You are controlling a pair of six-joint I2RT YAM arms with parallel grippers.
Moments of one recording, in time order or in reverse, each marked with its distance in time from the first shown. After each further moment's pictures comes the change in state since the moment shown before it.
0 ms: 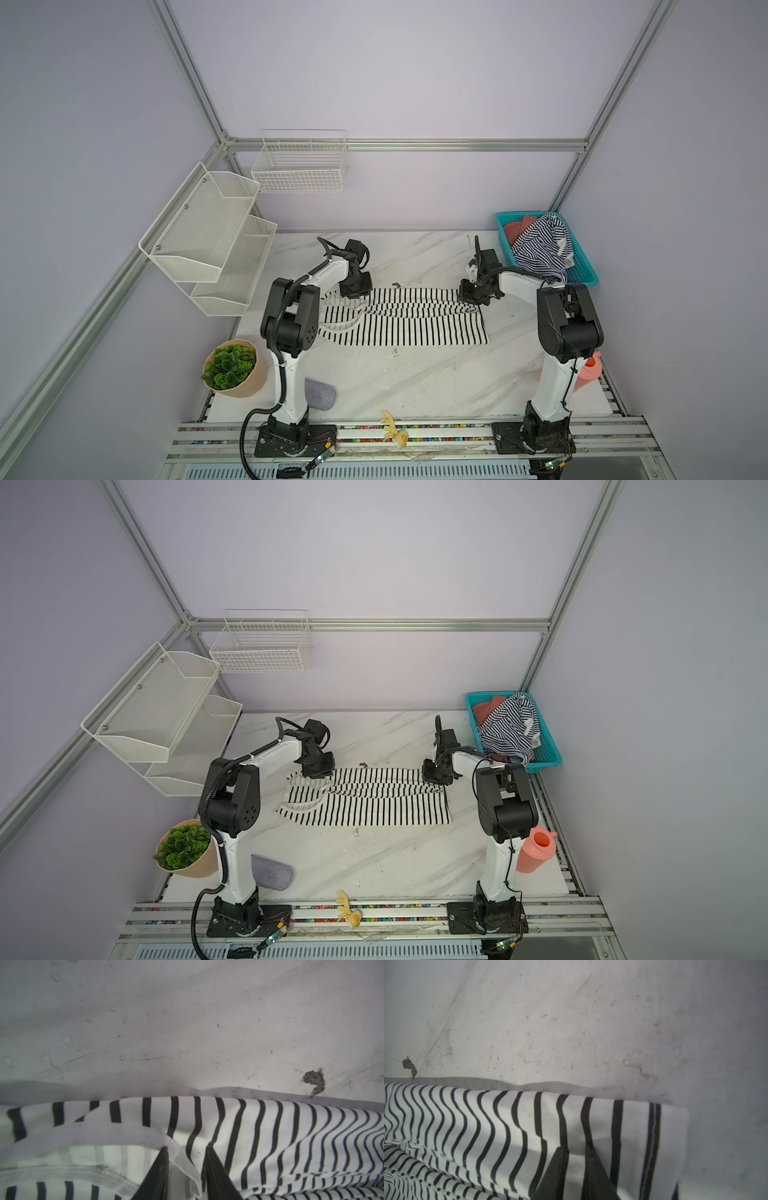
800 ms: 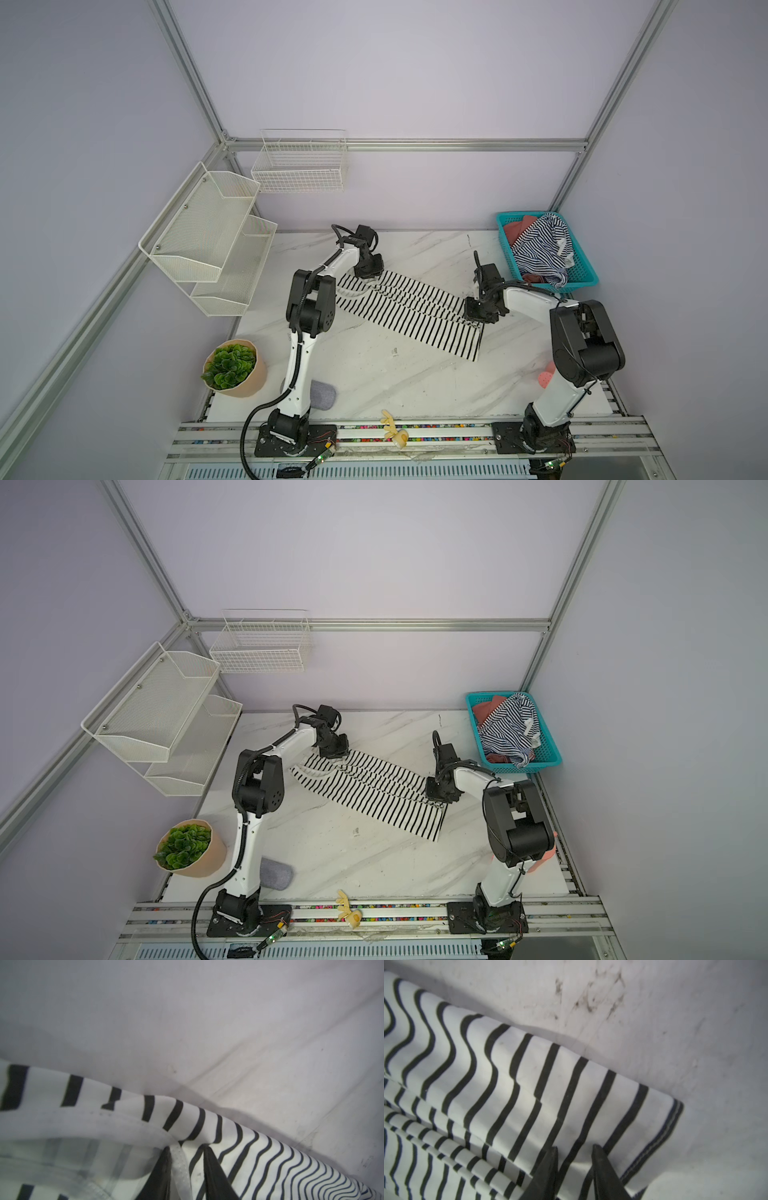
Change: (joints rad) left arm -0.002 0.346 0.505 -0.001 0.116 0.046; right arm 0.079 -0.212 -0.233 -0.083 0.164 0.019
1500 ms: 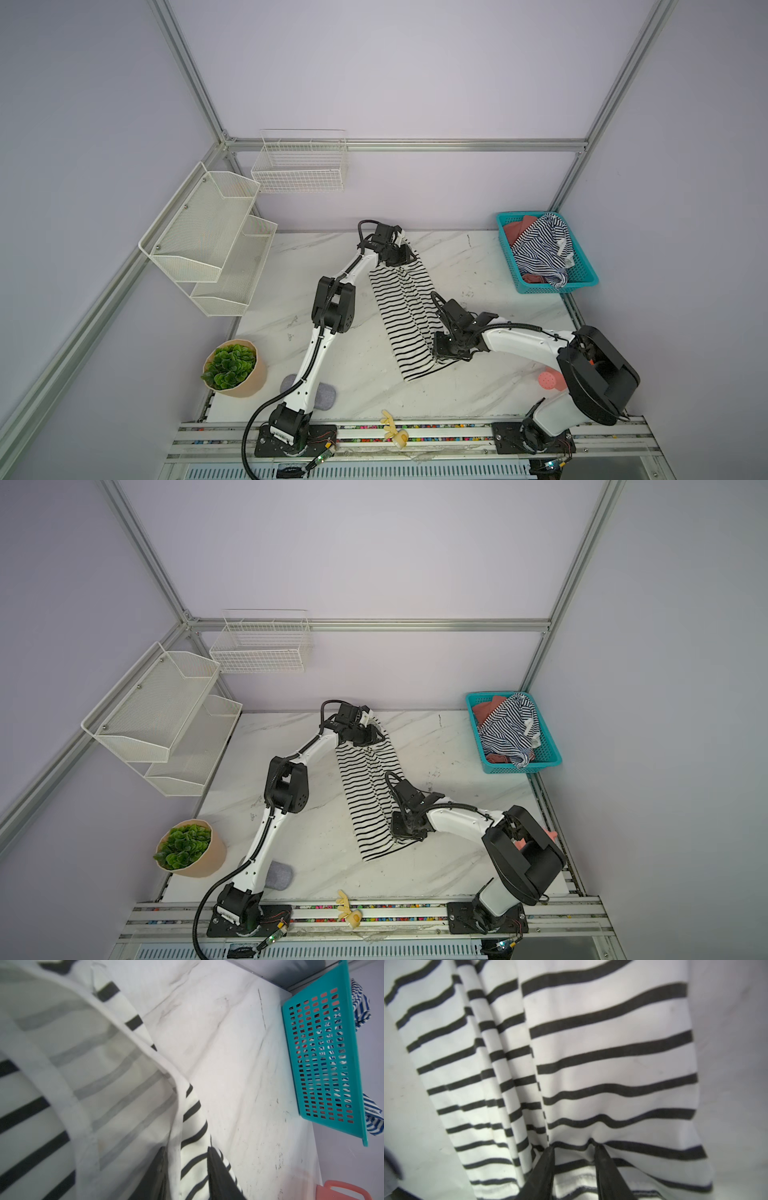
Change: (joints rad) left arm -0.088 0.323 0.391 0.295 0.346 -0.024; right arm 0.483 -0.177 -0.217 0.089 -0.041 0.447
